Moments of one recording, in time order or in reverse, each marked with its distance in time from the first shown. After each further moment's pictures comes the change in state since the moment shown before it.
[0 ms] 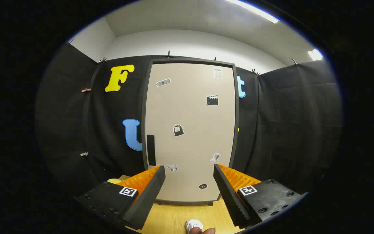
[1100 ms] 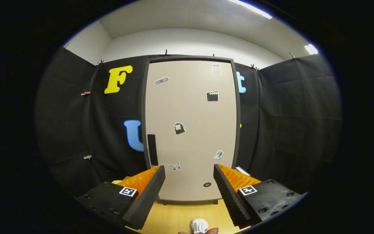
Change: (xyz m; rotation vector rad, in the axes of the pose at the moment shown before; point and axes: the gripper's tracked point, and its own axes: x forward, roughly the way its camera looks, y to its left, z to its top) arm 0.010 0.012 -0.013 0.057 0.020 0.025
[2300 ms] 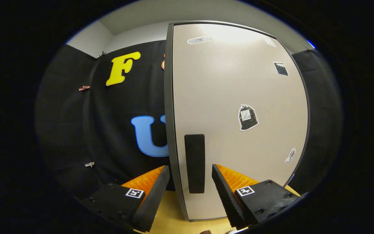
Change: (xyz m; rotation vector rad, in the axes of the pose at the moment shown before) arm 0.204 0.139 -0.052 0.020 0.034 0.069
